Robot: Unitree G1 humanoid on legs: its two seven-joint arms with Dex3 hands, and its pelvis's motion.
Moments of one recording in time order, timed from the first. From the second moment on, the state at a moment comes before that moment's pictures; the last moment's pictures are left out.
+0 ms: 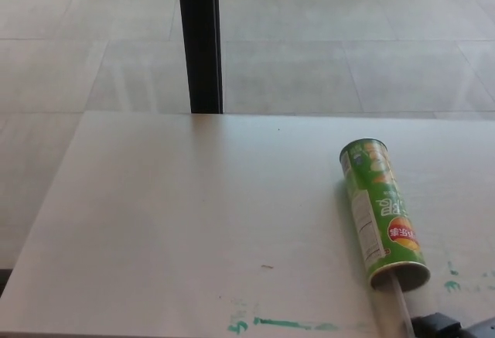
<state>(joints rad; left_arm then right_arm) -0.15 0.66 0.17 1.31 0.06 -0.03 -0.26 0.17 -0.84 0.33 -0.14 -0.82 -0.06 0.15</state>
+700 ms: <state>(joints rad) -0.15 0.67 0.16 1.31 0.06 -0.03 -0.26 0.42 -0.87 0.25 -0.35 -0.81 -0.06 0.18</state>
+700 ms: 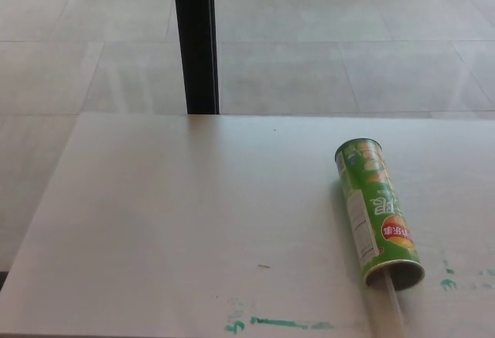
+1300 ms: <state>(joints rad) -0.14 0.67 0.17 1.31 0.06 -0.03 -0.26 0.42 -0.83 0.12 -0.40 -0.81 -0.04 0.22</state>
